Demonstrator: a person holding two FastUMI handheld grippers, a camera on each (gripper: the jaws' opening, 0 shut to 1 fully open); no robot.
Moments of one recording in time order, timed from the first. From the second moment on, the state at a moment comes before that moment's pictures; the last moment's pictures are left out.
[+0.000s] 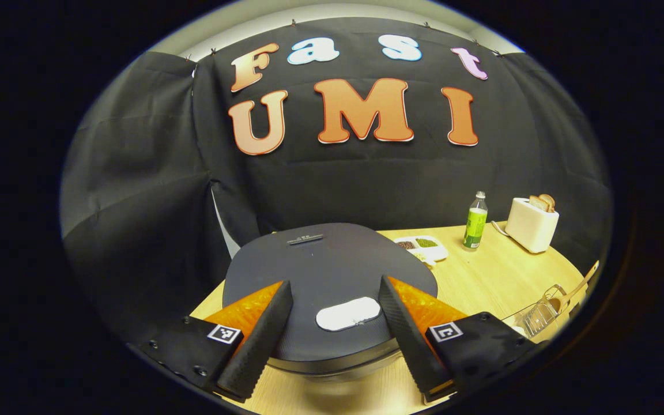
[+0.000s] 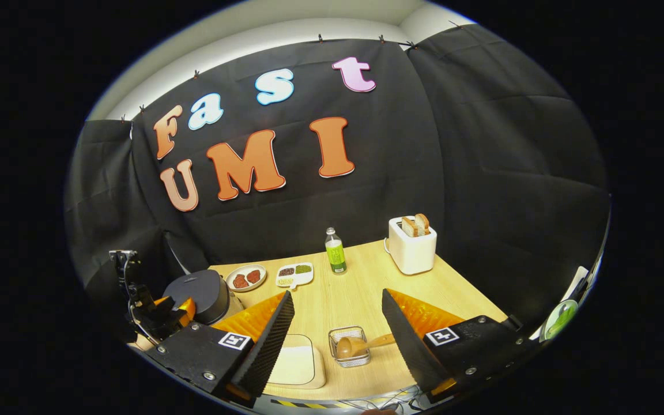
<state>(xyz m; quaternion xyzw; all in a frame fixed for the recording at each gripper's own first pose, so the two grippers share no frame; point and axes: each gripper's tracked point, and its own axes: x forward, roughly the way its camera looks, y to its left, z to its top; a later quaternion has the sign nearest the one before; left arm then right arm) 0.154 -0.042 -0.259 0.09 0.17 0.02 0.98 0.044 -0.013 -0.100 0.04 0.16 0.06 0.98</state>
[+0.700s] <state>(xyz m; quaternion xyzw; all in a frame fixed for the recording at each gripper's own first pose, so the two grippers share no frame) 0.092 -0.001 -0.080 0.09 0.15 0.05 0.98 0.060 -0.031 -0.034 -0.01 0.10 0.05 0.99</state>
